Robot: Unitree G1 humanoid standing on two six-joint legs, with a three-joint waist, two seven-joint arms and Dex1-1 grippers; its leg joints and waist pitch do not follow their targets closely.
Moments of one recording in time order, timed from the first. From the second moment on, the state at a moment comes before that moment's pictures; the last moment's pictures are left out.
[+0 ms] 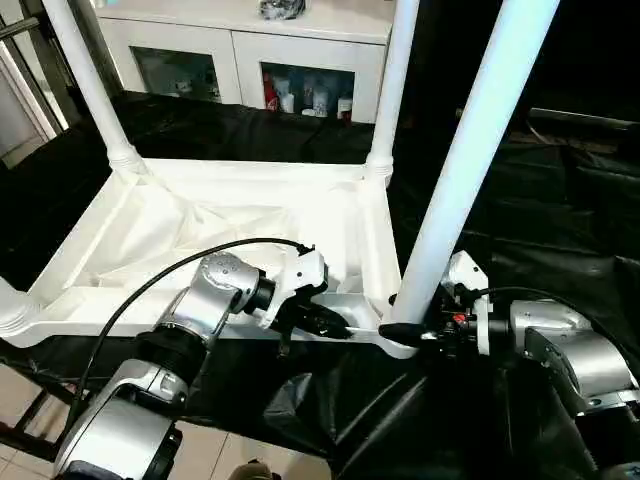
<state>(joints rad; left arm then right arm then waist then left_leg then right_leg) -0.67 0.24 -0.29 0.72 0.04 0.04 -1.38 -0.29 -0.45 0.12 0.21 0.24 0.38 1.12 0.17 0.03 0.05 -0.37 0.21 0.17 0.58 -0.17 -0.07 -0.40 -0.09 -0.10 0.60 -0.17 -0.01</state>
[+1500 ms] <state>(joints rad) -0.68 0.22 -0.29 0.75 0.04 0.02 -1.33 -0.31 -0.45 0.10 0.27 0.23 0.31 1.11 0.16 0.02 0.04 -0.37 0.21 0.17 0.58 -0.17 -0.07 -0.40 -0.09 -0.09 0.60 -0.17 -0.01</state>
